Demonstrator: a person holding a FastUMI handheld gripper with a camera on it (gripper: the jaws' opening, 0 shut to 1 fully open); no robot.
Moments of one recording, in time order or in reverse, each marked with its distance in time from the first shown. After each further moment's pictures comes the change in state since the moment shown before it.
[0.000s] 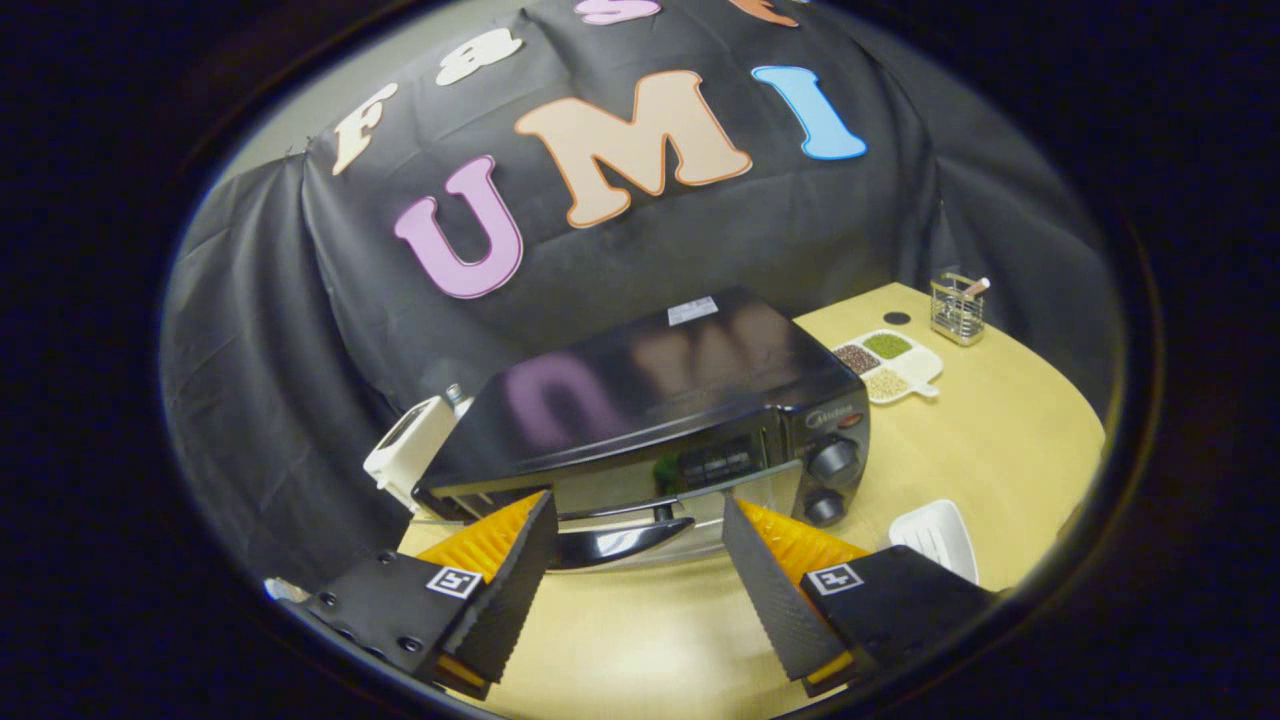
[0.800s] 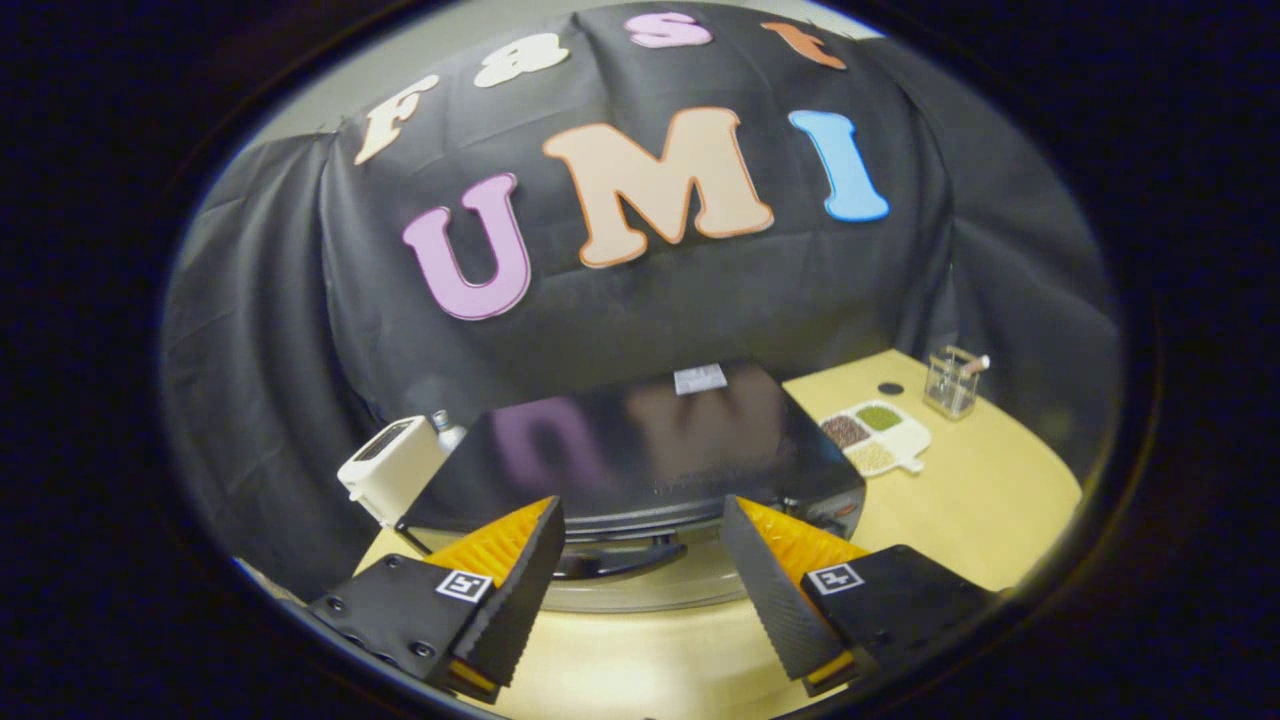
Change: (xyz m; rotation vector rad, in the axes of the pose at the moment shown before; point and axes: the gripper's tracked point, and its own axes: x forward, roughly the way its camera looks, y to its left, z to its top) arm -0.002 0.017 0.061 -0.167 -0.136 -0.032
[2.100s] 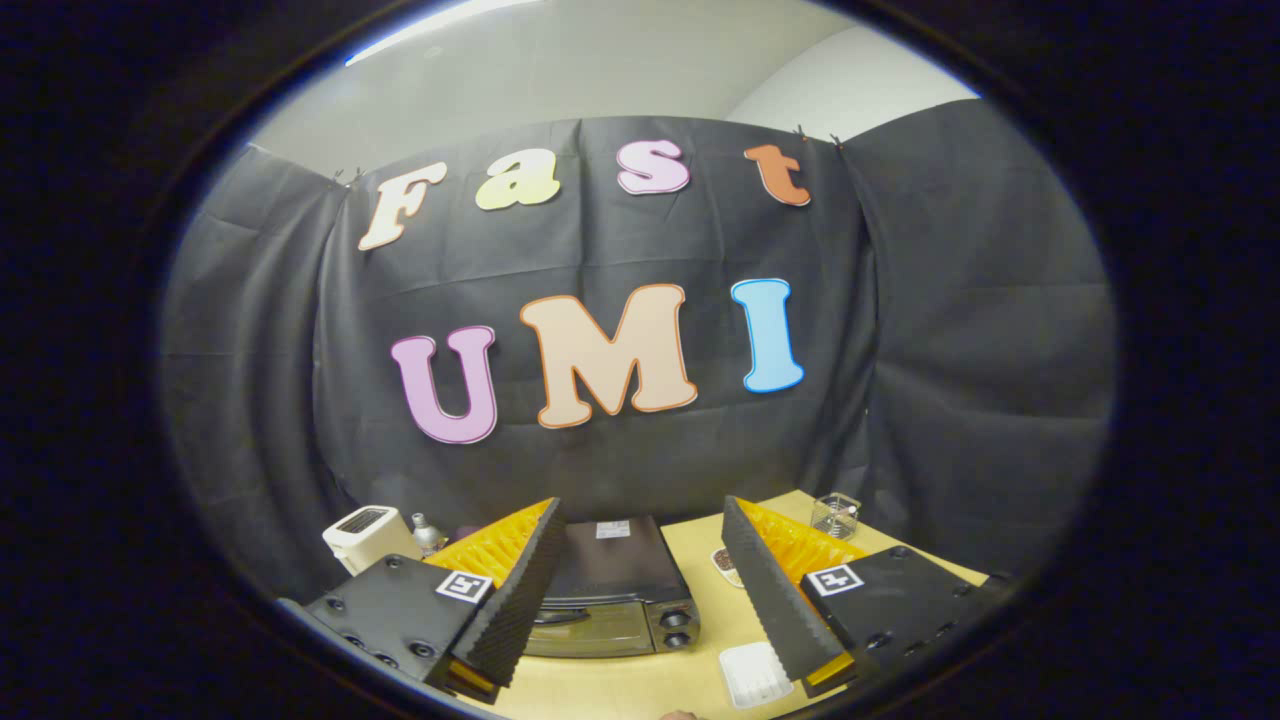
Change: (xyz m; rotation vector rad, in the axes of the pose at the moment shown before) arm -0.153 -0.062 0.135 -0.046 -0.349 -0.170
